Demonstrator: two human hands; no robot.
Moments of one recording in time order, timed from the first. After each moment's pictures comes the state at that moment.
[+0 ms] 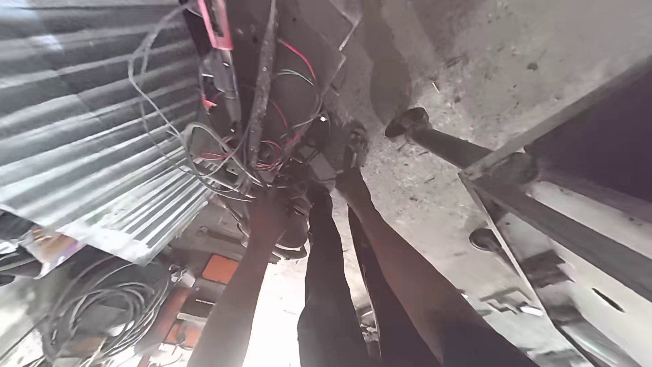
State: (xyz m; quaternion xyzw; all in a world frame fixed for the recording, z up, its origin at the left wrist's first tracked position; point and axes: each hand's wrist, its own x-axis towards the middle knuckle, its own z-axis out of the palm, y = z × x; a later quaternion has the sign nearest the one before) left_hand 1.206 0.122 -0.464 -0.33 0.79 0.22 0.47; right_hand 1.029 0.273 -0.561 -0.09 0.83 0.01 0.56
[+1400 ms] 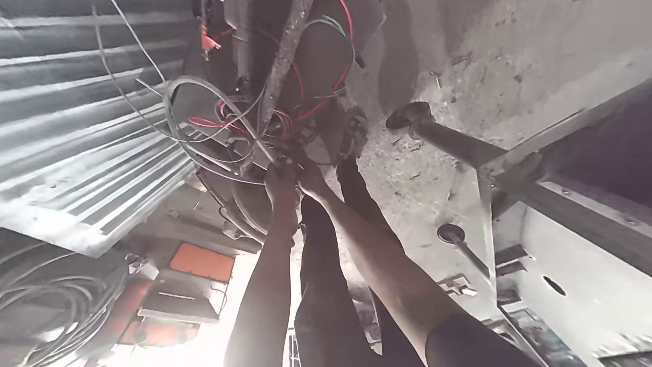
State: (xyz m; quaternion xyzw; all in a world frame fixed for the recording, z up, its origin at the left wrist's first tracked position) left_hand 1.205 0.161 -0.520 -0.73 0.36 0.58 0.04; right_hand 1.139 0.226 -0.595 -0.14 0.75 -0.29 0.58
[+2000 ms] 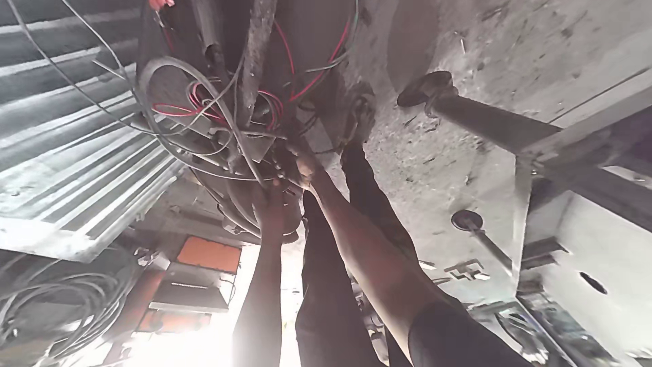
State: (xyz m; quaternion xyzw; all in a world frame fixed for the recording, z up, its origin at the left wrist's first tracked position) left_hand 1.268 0.194 -0.515 -0.71 0.43 0.56 0.02; right_hand 1.154 0.215 -0.636 0.34 0.34 -0.53 0.70
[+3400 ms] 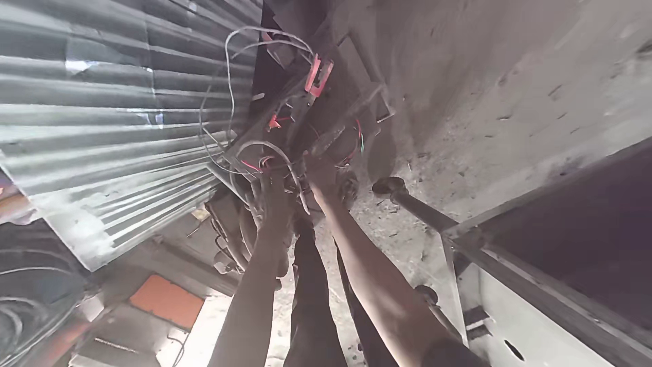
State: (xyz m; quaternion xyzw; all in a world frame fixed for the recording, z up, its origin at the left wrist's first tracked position) left_hand 1.204 0.048 -0.478 -0.56 0.76 0.26 0.21; right_hand 1.069 0.063 -0.526 -0.10 0.84 -0.27 0.46
